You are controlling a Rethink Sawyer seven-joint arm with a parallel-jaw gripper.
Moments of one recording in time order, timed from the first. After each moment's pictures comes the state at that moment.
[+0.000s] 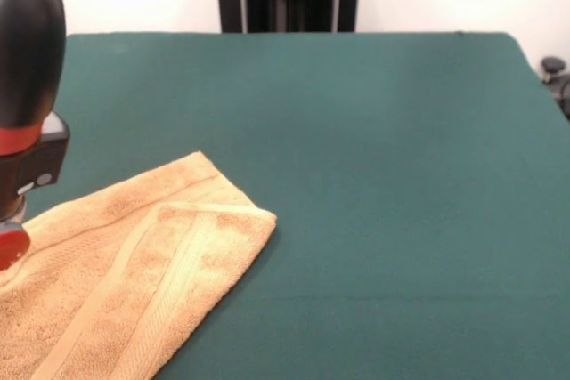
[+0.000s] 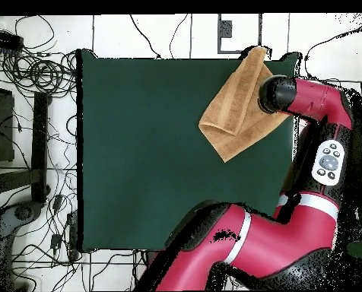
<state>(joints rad) -0.39 -0.02 -0.16 0.53 -0.22 0.78 2.25</state>
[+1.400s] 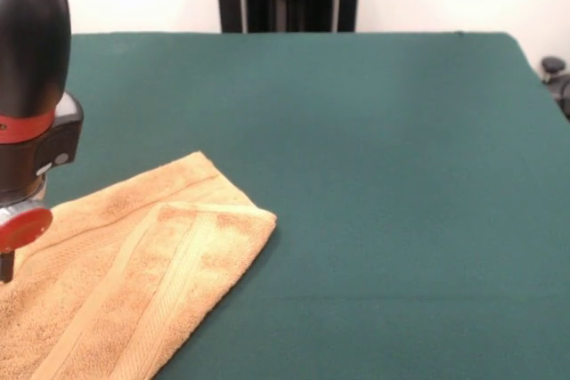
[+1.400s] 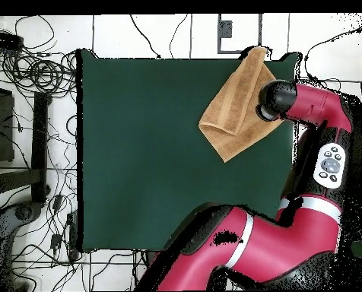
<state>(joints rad) -0.39 -0.05 -0.16 0.61 -0.21 0.87 2.25</state>
